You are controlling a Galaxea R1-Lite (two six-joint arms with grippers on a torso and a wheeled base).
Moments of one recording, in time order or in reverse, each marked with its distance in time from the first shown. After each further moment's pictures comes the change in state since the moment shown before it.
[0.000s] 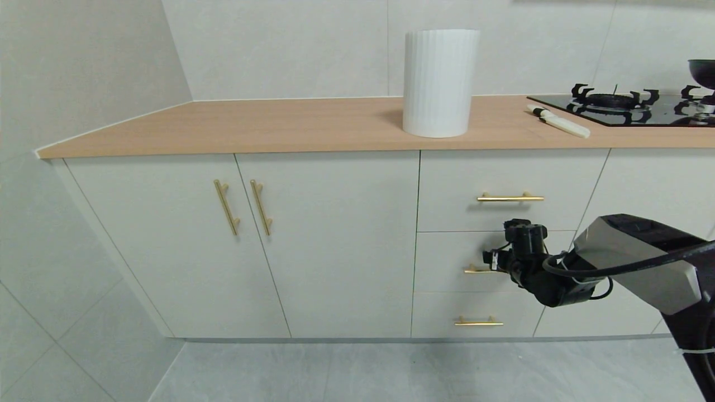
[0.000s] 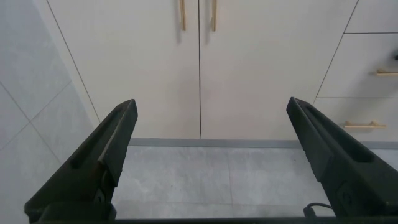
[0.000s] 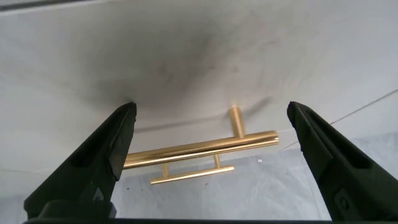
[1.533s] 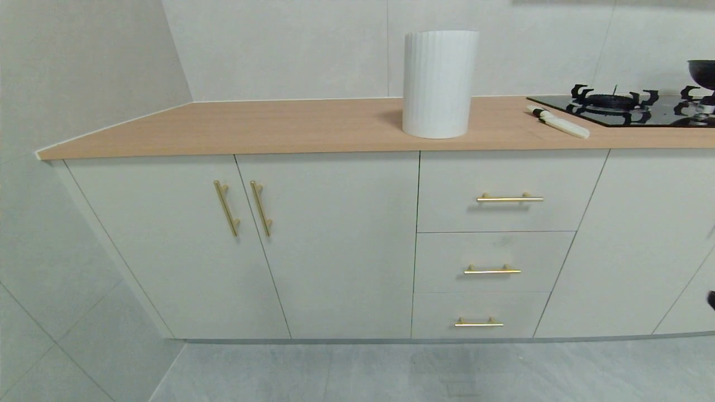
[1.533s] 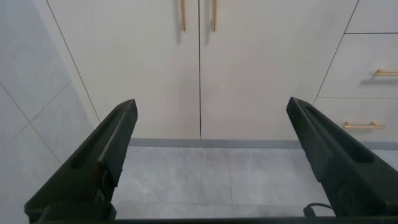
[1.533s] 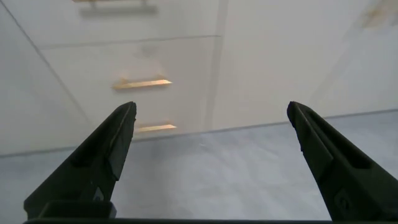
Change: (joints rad) left arm 0.000 0.000 0.000 0.000 0.000 0.000; right arm 0.003 -1.801 0.965 0.575 -0.078 -0.195
